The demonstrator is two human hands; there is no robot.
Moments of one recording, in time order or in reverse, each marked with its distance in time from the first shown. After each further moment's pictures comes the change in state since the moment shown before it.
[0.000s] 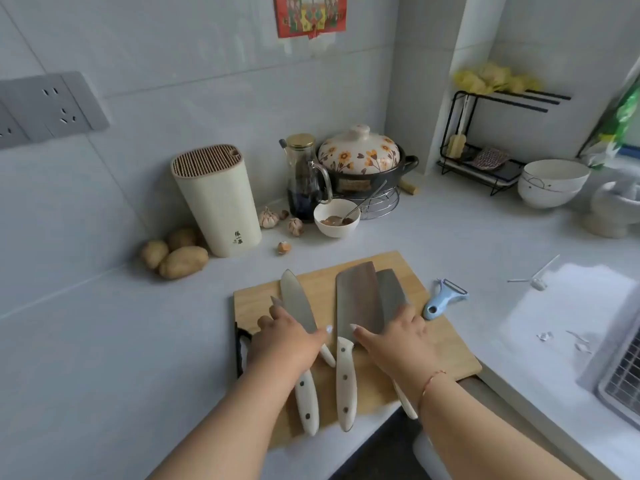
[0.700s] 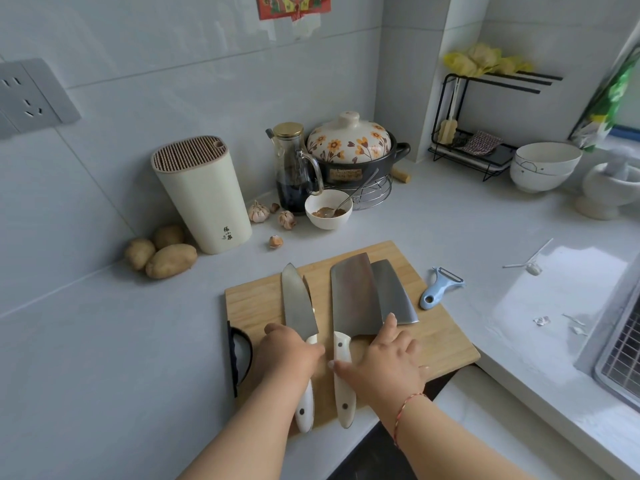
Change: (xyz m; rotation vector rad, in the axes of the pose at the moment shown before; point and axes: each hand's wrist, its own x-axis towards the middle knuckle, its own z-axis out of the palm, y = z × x) left_hand 0.015 -0.005 0.037 -0.164 -0.030 -0.163; right_hand -0.025 0.002 0.030 -0.218 -0.075 0.074
